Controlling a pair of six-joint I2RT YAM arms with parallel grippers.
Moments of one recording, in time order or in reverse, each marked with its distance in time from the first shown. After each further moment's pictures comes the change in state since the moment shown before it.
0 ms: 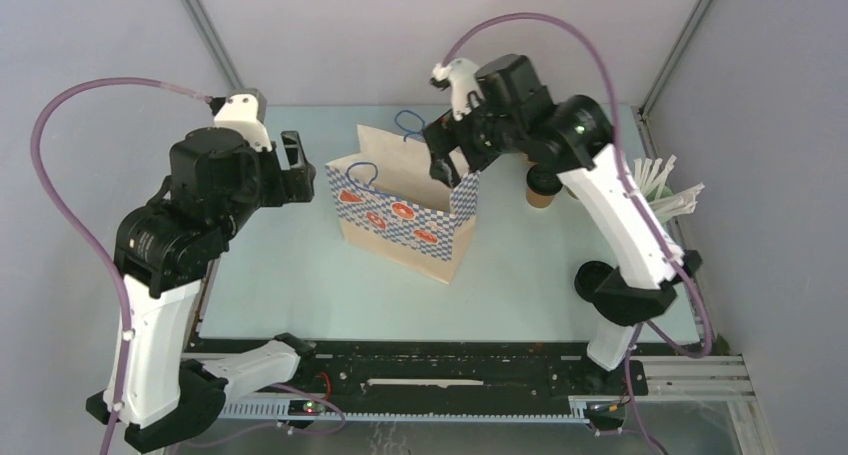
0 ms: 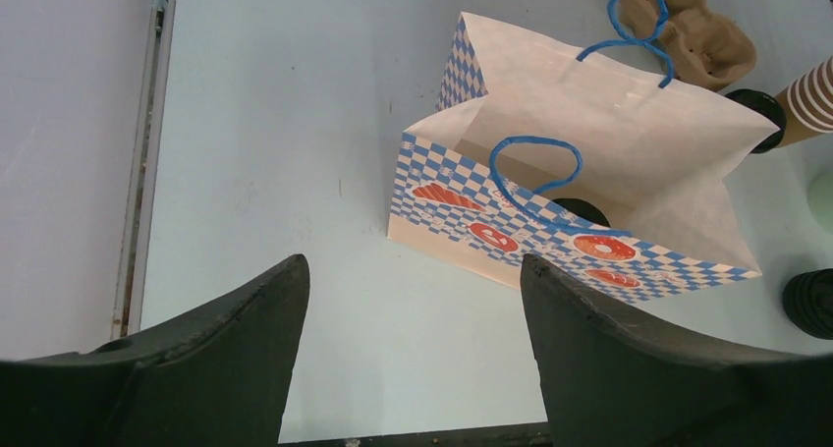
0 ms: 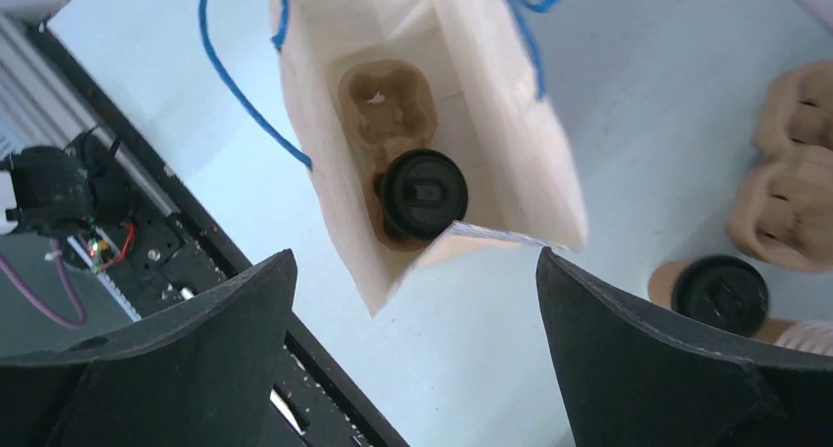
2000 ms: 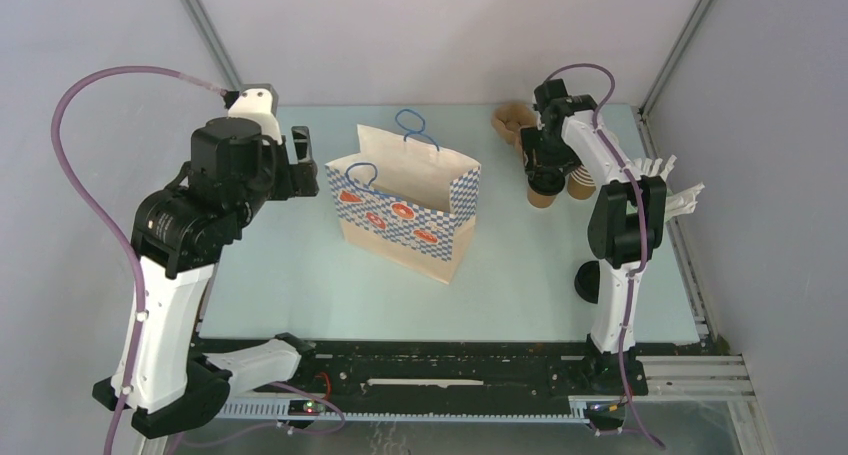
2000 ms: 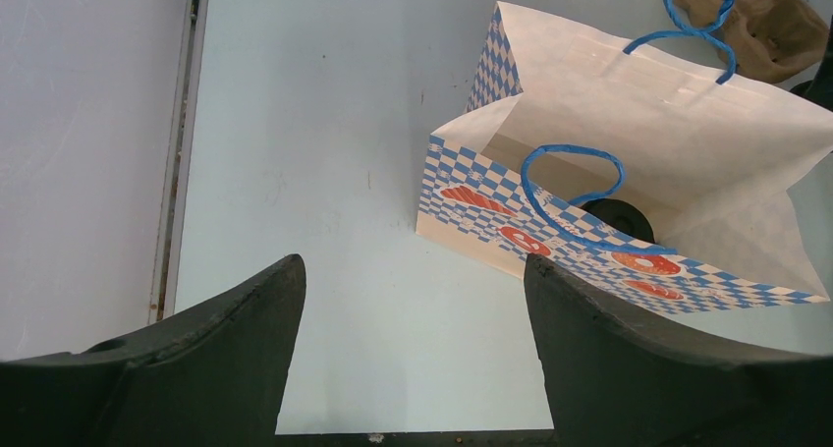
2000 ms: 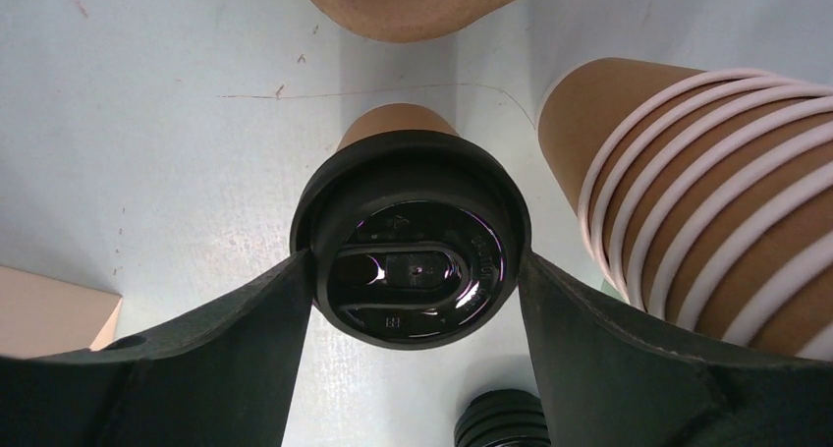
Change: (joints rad) left arm 0.005 0.055 -0.001 -0.005 -0.053 0.027; right arm -0.599 0.287 -0.482 0.240 0.235 0.097
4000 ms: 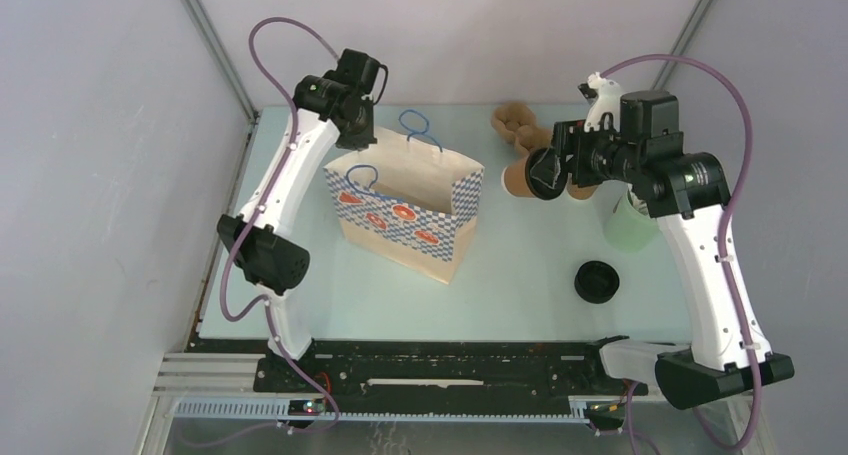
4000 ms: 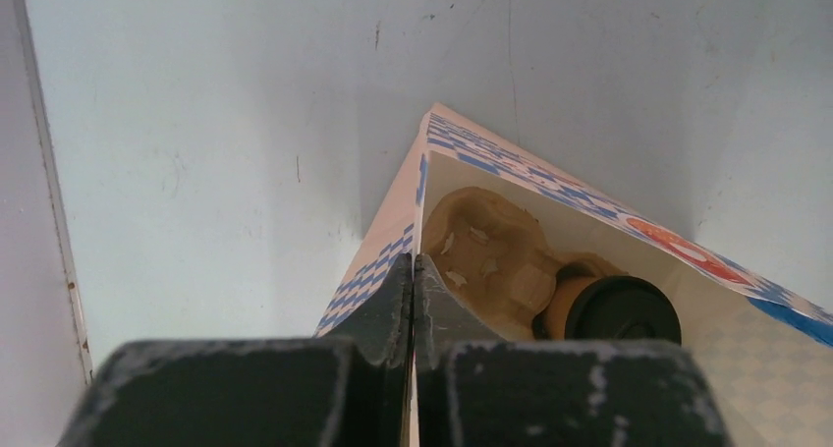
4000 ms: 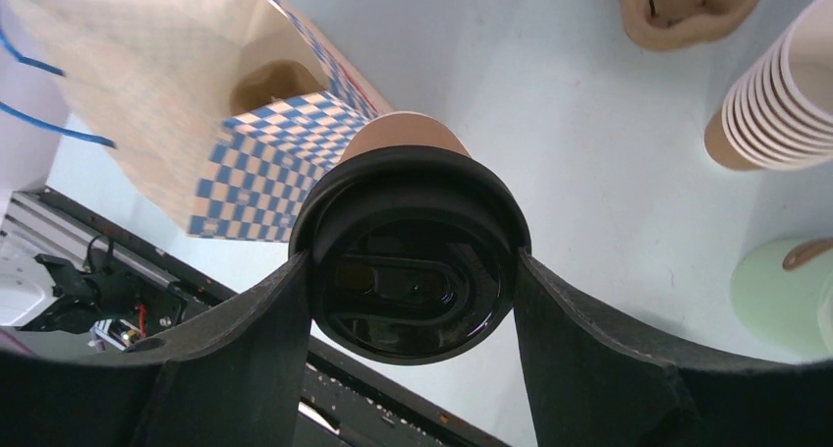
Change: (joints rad) left arm 0.084 0.780 0.337 -0.049 0.108 -0.095; right arm 0.067 -0.856 -0.266 -0.008 -0.424 0.045
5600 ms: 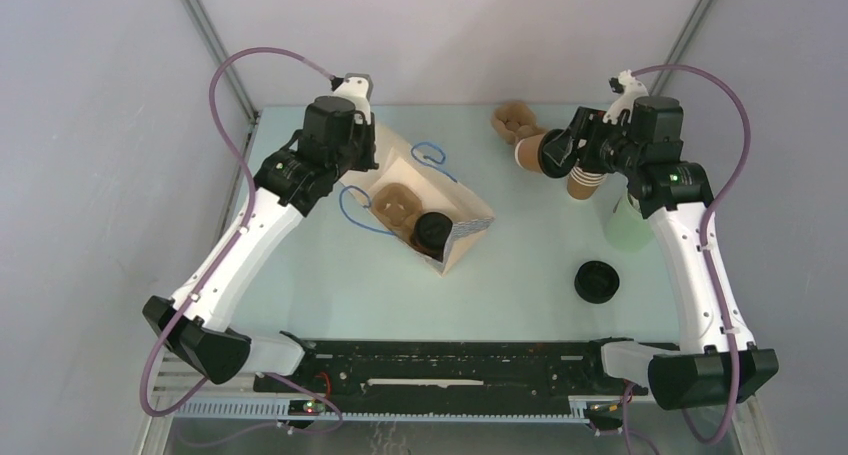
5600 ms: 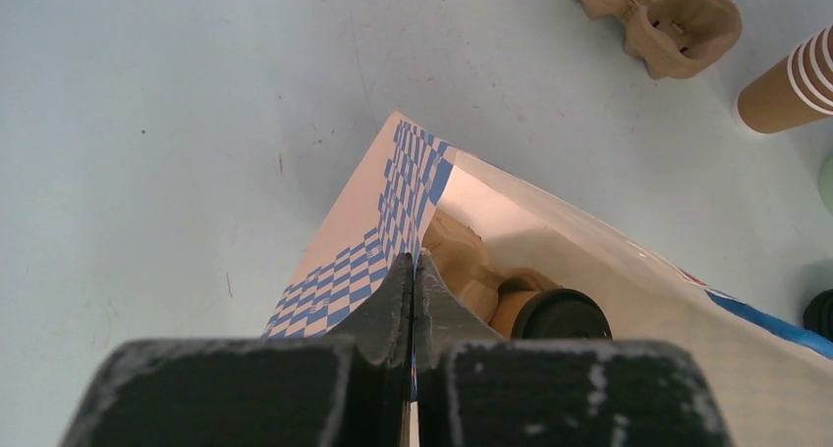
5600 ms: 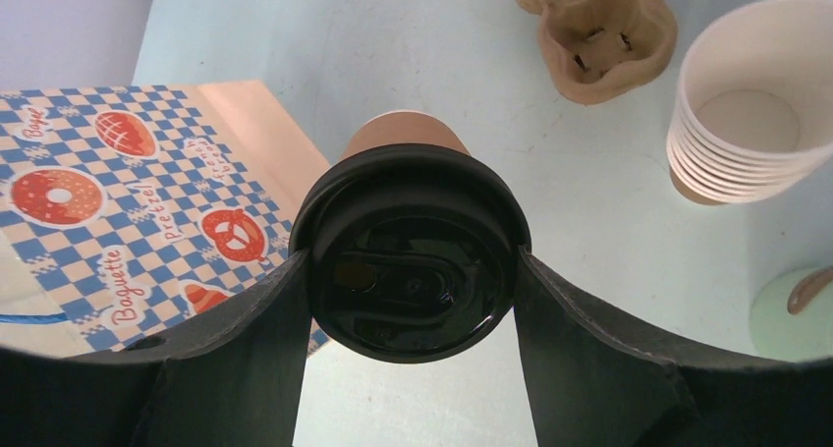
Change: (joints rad) left arm -0.127 -0.562 -0.661 0.610 0.072 0.122; right arm -0.176 -0.042 -0.275 0.389 -0.017 0.151
